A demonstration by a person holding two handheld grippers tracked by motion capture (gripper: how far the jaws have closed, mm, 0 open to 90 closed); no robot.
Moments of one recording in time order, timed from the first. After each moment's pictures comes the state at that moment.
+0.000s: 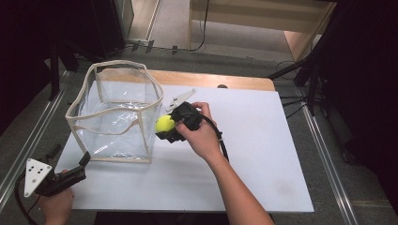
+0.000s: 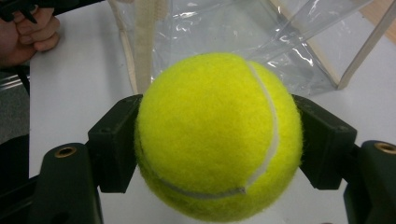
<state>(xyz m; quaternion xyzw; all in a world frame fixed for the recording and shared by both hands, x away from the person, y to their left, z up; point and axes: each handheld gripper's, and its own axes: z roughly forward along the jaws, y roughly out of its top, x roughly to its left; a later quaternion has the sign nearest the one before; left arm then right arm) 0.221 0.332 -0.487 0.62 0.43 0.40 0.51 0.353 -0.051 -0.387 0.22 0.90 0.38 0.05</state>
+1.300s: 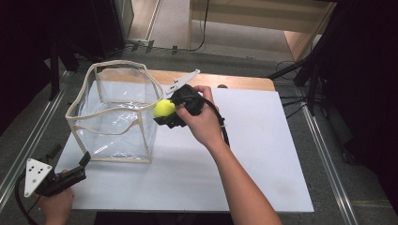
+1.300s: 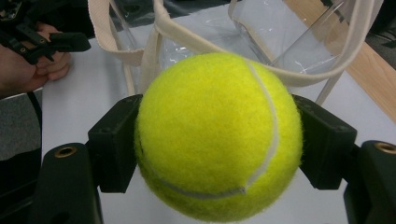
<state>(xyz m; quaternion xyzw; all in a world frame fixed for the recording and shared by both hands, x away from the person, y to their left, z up) 0.221 0.331 -0.487 0.62 0.43 0.40 0.51 0.365 -0.054 -0.339 0.21 0.89 0.40 0.06</state>
